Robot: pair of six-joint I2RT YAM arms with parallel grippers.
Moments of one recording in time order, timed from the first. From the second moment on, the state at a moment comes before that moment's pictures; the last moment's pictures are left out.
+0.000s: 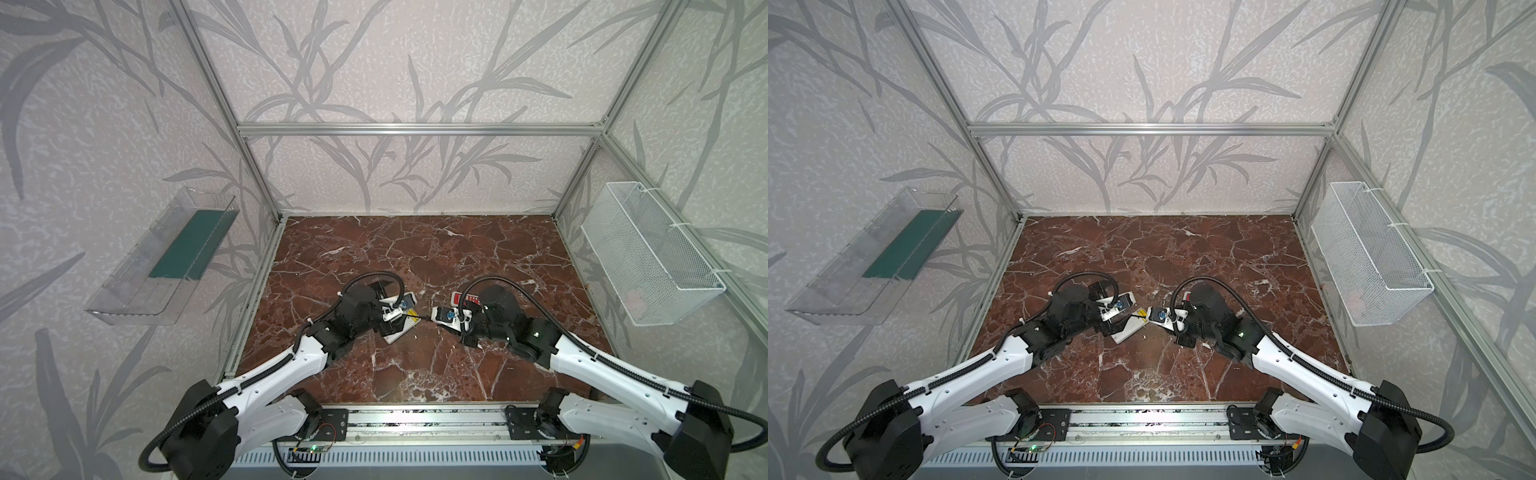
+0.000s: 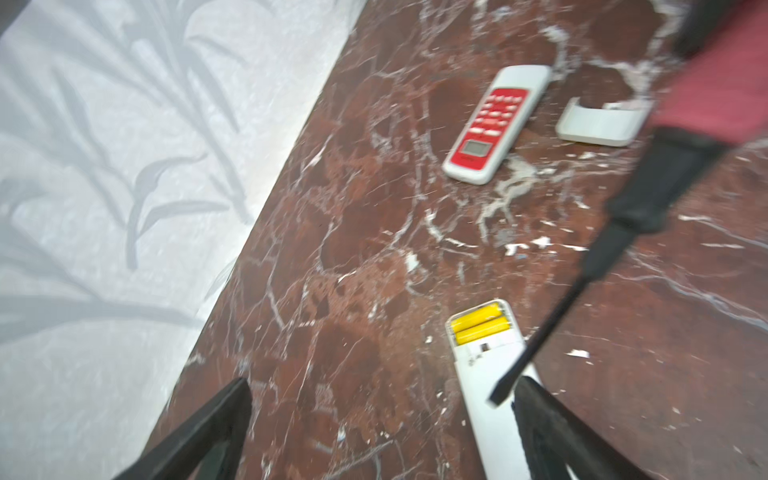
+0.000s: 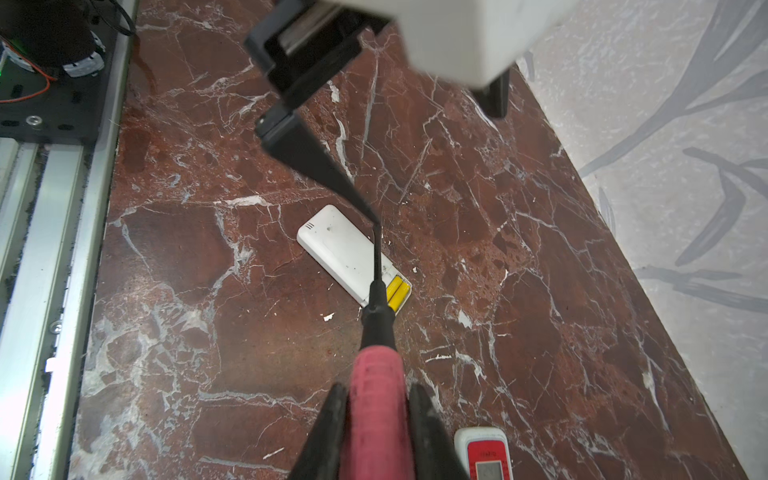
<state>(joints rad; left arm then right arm) -0.62 1.08 0.59 0.02 0.01 0.62 0.80 1.03 0.69 -0.25 -0.22 -0.55</state>
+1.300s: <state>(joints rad) -0.66 1.37 0.66 -0.23 0.06 0.50 0.89 0.98 0.62 -0.39 0.07 -0.15</state>
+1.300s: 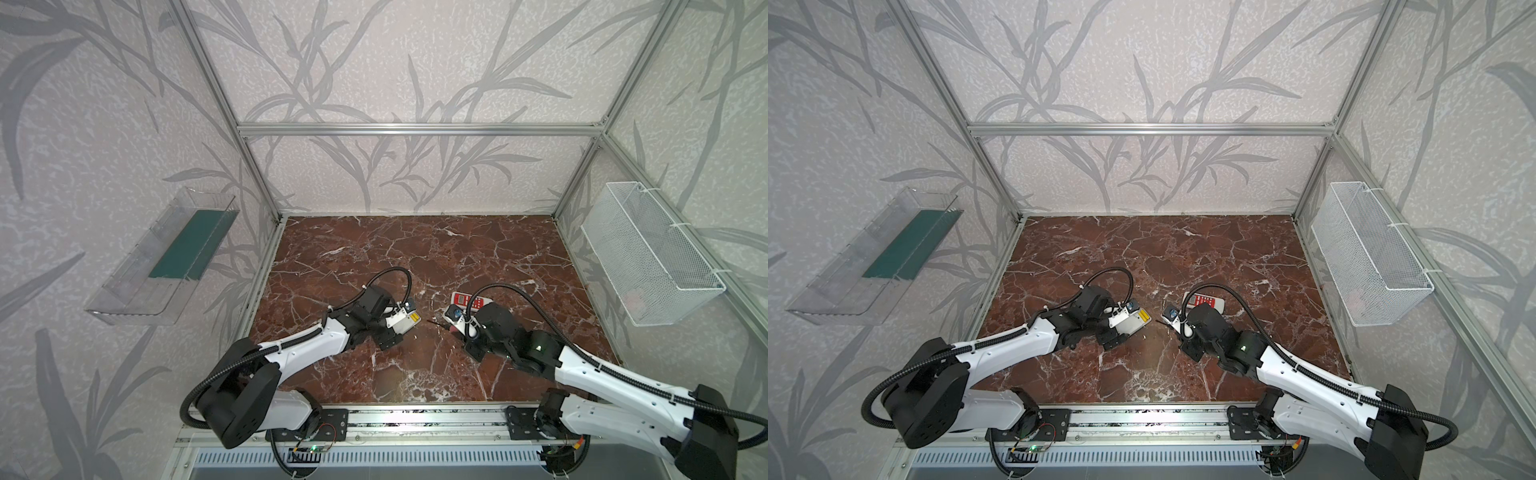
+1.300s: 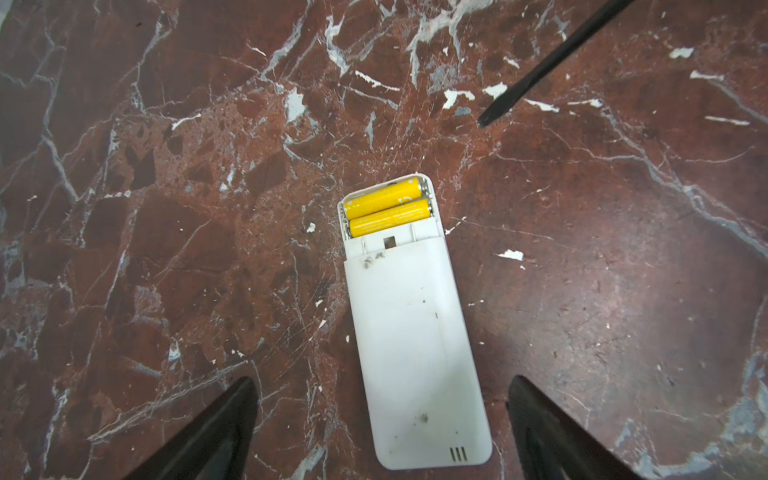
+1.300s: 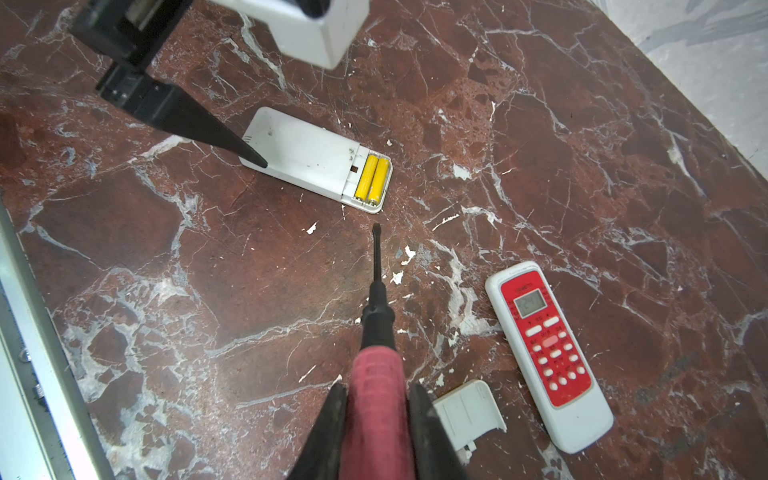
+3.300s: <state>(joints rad) -0.67 1.63 0.89 -0.56 0.02 0.54 0.94 1.08 0.56 -0.21 0.10 -0.01</state>
